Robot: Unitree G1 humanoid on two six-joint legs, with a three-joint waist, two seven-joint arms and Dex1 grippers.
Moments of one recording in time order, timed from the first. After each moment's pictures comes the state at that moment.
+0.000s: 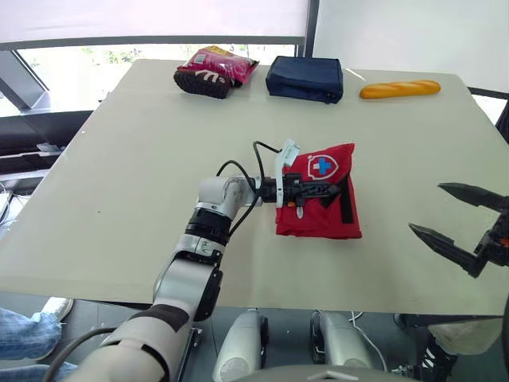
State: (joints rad) left arm -0.88 0.16 -0.10 0.50 -0.55 0.93 -1.06; right arm 0.25 -0.78 -0.73 -0.78 0.73 0.65 0.89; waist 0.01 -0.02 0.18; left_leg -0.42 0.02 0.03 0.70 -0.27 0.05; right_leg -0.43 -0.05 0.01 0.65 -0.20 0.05
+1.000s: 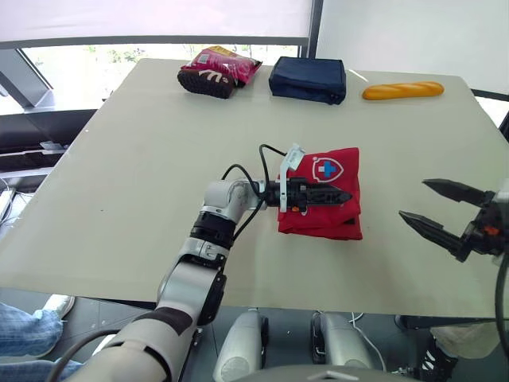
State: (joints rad) left arm -0.86 0.15 -0.11 0.48 -0.54 0.93 -1.13; right arm 0.13 -0.82 -0.57 -0.69 0.79 0.66 0.78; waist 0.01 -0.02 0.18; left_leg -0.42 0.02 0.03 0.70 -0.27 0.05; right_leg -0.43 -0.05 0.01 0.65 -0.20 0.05
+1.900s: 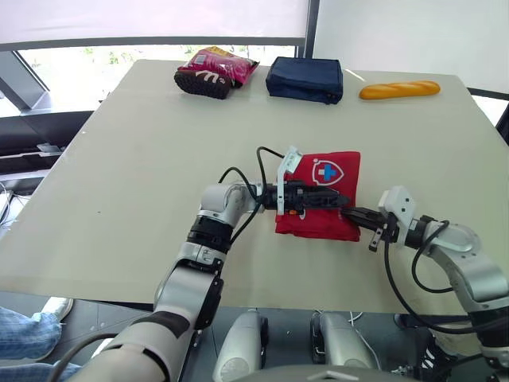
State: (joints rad) left arm -0.82 0.17 -0.11 0.42 -0.55 0.91 -1.14; right arm -0.17 -0.62 0.07 -0.16 0.30 0.24 0.86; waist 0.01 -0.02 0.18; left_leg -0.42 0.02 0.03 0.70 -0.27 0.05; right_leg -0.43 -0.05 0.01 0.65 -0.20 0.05
